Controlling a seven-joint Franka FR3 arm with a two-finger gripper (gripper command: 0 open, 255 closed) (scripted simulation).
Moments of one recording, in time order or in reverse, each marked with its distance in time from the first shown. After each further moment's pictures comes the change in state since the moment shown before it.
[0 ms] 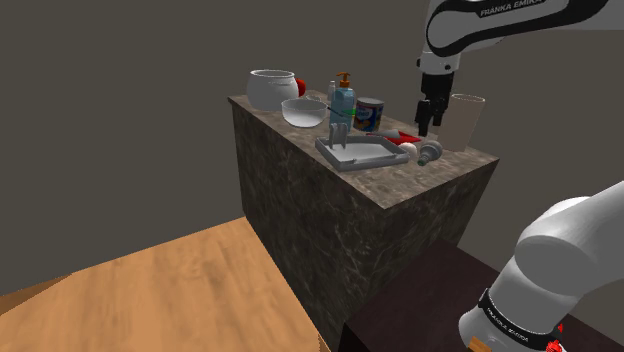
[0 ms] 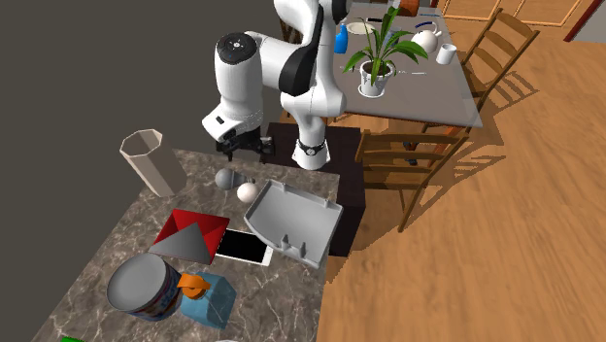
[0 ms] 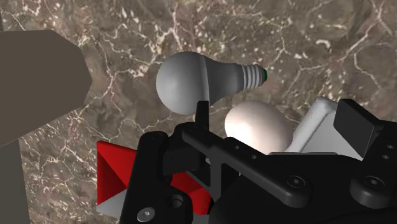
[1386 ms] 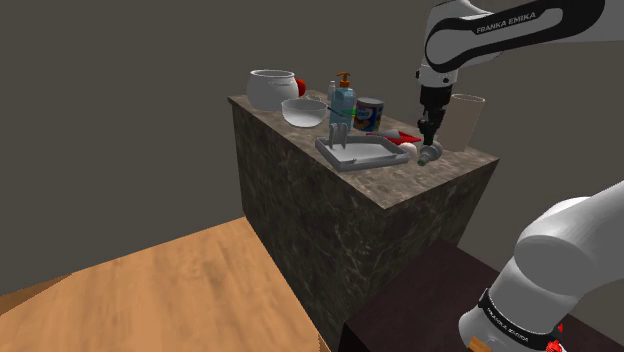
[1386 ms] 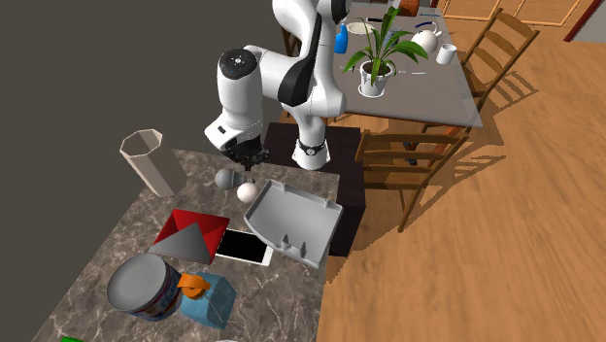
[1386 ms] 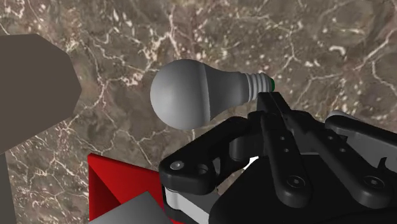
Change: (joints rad) arm -0.007 -0.002 -0.014 -0.077 -0.012 0.077 0.002
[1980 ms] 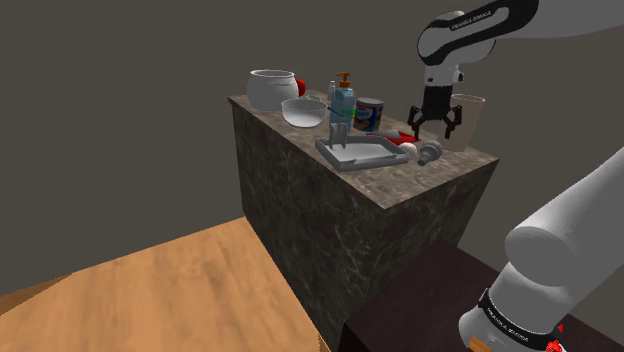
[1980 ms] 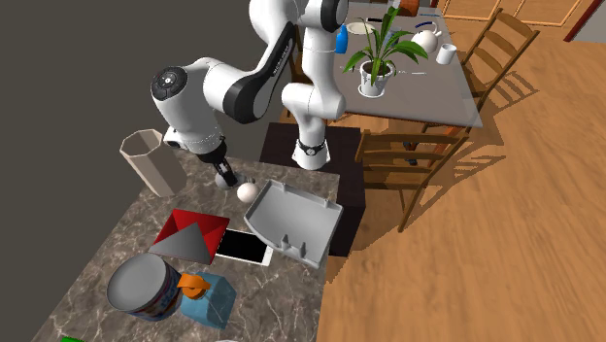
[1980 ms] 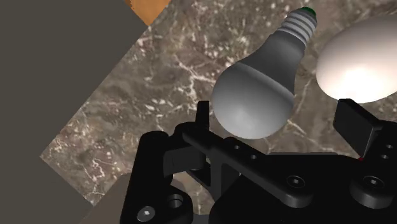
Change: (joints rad) arm -0.174 0.266 -0.012 0.227 0.137 -0.077 0.707
